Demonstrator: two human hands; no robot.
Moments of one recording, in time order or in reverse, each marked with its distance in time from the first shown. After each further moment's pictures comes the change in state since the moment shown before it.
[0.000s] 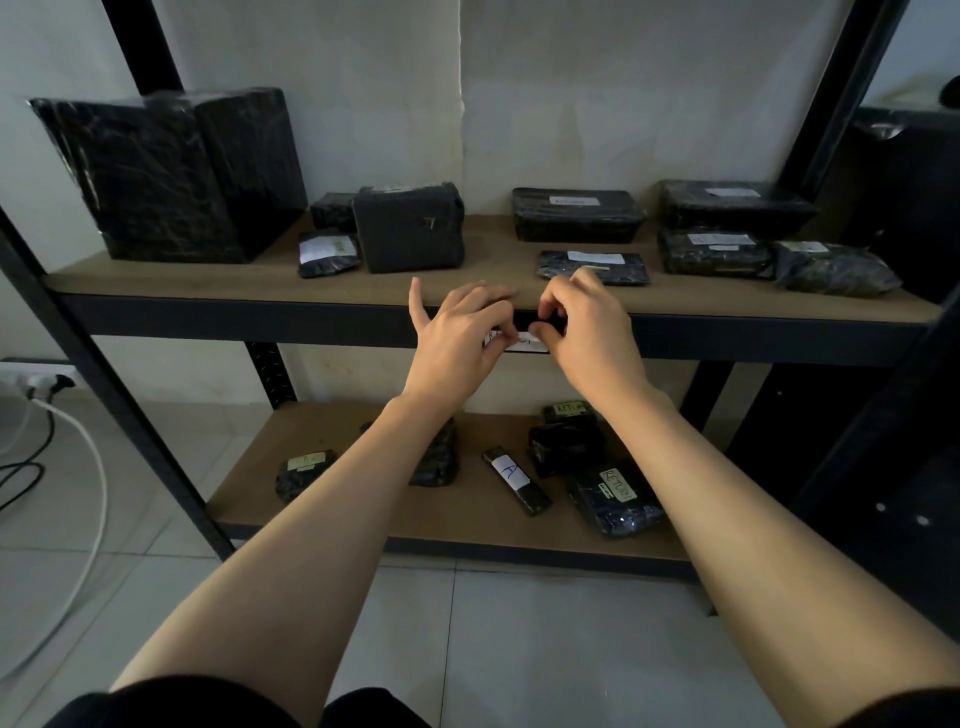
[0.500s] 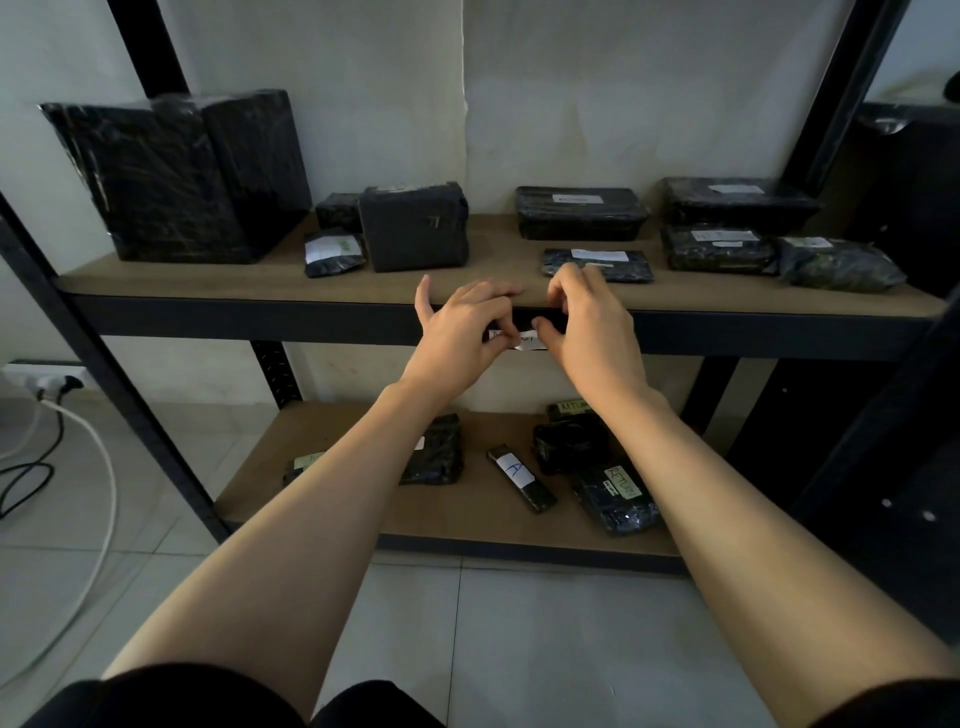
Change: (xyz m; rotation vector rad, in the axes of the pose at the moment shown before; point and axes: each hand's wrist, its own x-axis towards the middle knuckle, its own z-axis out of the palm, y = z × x) left_hand 0.007 -0.004 -0.010 -0.076 -0.142 -0.019; right_hand -0.004 -0.007 -0.001 -0.050 0.046 0.012
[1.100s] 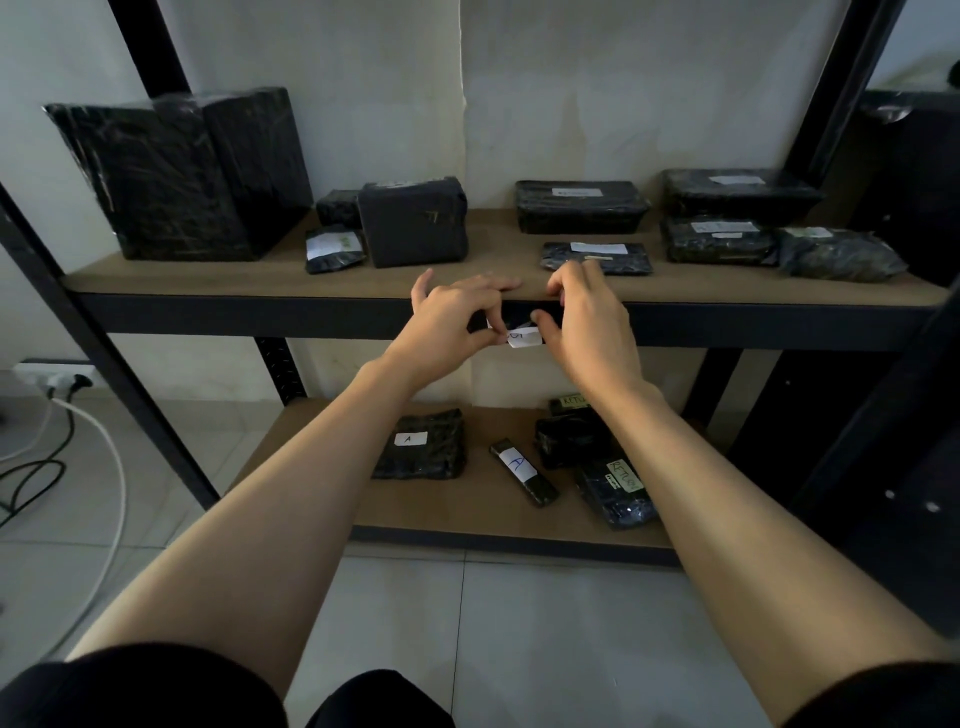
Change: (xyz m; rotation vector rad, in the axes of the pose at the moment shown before) left_hand 0.003 -0.005 -0.020 -0.054 -0.178 0.012; right_hand -0.001 0.001 0.002 0.020 0.002 0.030
